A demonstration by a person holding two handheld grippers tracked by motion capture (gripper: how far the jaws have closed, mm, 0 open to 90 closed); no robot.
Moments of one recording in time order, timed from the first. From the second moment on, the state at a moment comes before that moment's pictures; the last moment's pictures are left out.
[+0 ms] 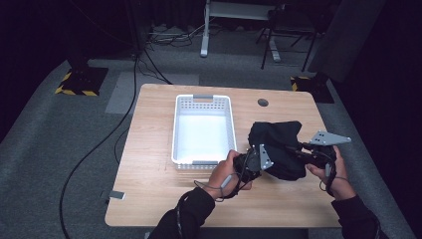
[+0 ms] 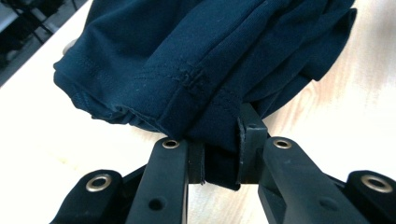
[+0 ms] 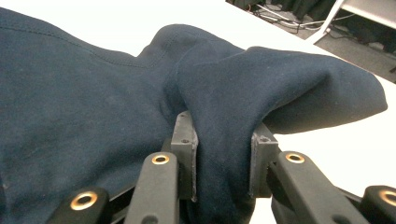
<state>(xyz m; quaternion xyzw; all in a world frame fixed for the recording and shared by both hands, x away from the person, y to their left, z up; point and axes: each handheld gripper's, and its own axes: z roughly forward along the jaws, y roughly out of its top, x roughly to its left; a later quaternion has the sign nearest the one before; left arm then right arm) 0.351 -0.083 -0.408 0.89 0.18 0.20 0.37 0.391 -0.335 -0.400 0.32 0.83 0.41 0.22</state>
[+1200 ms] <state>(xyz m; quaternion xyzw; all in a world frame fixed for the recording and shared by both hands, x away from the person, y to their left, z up) 0.362 -0.059 -0.380 0.87 0.20 0.25 0.37 0.405 -0.310 -0.375 0.30 0.82 0.43 0.24</state>
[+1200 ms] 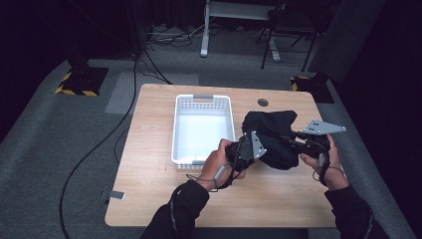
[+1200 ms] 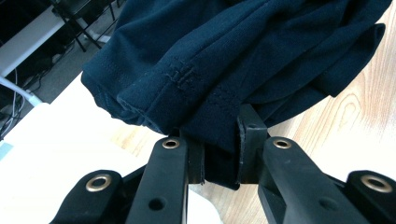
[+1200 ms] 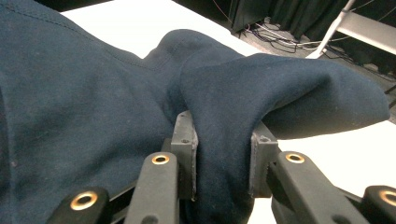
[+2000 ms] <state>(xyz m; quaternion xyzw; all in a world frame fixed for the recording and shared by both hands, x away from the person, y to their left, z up) 0.362 -0.027 -0.375 0.86 0.23 0.27 0.37 0.417 -0.274 -0.366 0.27 0.83 0.44 0.23</state>
